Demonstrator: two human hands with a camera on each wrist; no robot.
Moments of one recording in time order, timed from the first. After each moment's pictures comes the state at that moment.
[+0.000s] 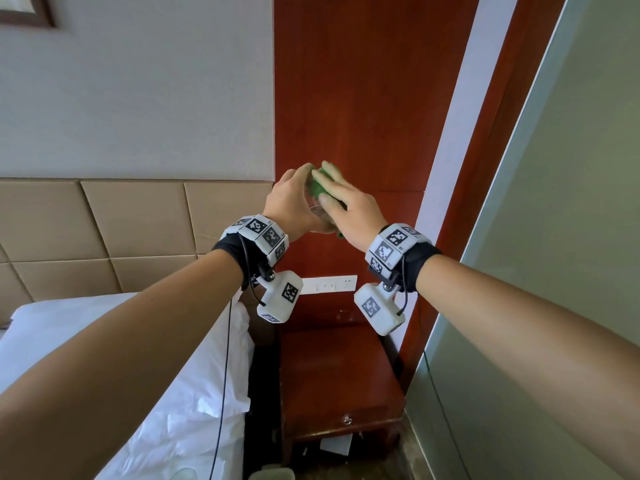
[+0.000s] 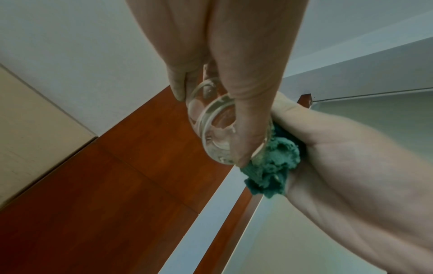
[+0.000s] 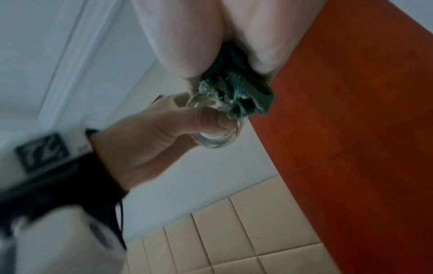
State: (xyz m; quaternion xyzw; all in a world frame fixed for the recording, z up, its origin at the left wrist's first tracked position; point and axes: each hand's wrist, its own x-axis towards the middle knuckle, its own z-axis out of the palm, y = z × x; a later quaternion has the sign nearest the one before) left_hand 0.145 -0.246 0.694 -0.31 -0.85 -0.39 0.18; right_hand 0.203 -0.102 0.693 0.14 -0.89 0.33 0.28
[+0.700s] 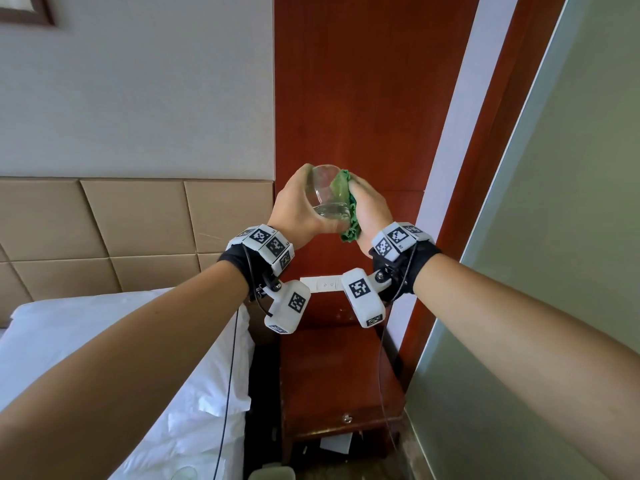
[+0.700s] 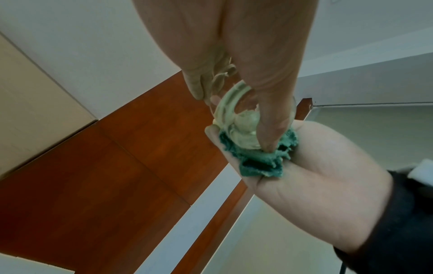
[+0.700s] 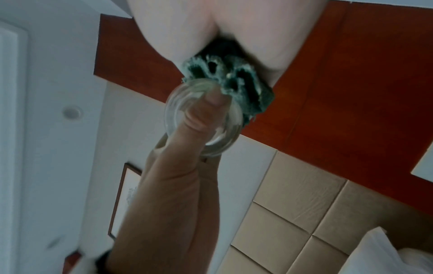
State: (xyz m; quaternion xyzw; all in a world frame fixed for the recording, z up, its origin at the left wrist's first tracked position) left_hand 0.149 -0.240 0.680 -0.31 -0.80 -0.48 0.17; right_hand 0.193 -0.105 0.691 -0.04 -0.65 0.72 0.25
